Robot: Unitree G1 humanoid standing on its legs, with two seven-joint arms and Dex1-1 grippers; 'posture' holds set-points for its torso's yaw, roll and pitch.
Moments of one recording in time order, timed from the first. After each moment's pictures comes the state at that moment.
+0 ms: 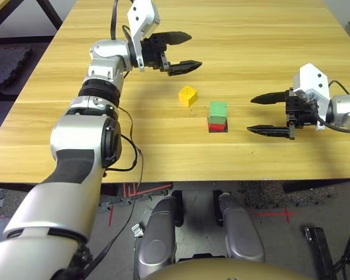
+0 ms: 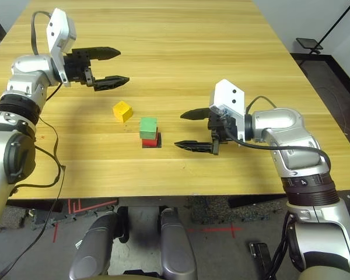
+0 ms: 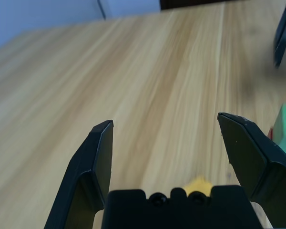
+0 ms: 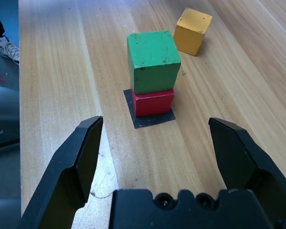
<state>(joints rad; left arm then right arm) -1.25 0.40 0.07 1.20 -0.04 -0.24 -1.23 -0.57 -0.83 0.06 0.00 0.37 0.42 1.27</state>
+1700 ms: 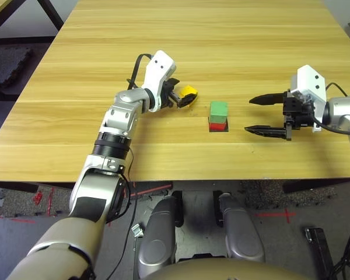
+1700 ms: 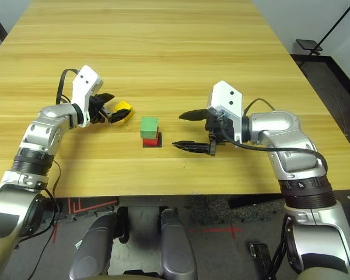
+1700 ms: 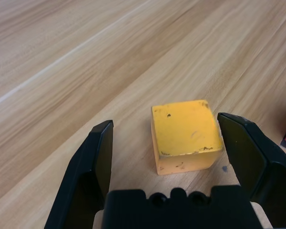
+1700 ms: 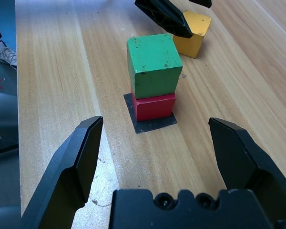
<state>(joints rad) -0.83 0.34 -0.06 0.46 -0.09 0.43 -0.75 -0.55 -0.82 0.06 -0.03 0.38 0.44 1.23</state>
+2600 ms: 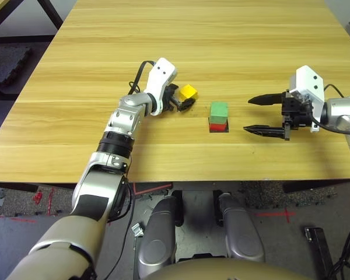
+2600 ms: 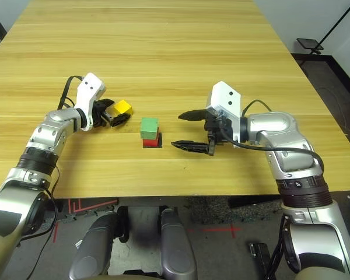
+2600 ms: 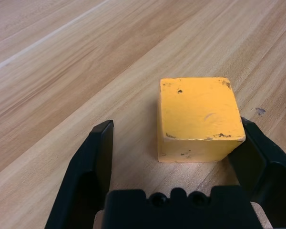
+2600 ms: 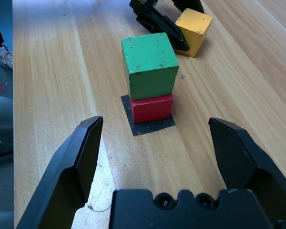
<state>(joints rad) -0.85 0.33 -0.08 0.58 -0.08 0.38 -0.72 -0.56 -0.79 0.06 0.00 0.37 0.42 1.23</state>
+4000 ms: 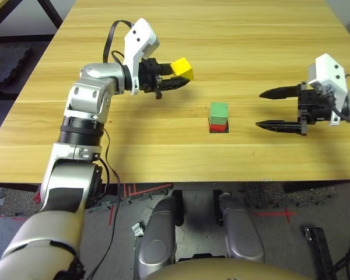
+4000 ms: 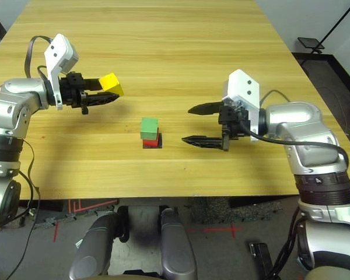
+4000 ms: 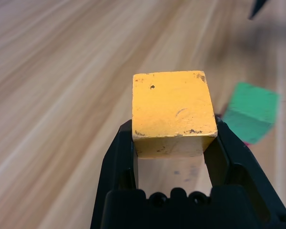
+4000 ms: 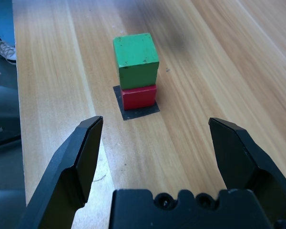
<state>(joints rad) -0.88 0.54 -0.08 0.18 -0.26 0.60 -1.10 -0.58 -0.94 -0.02 -0.05 0.43 0.50 1.31</state>
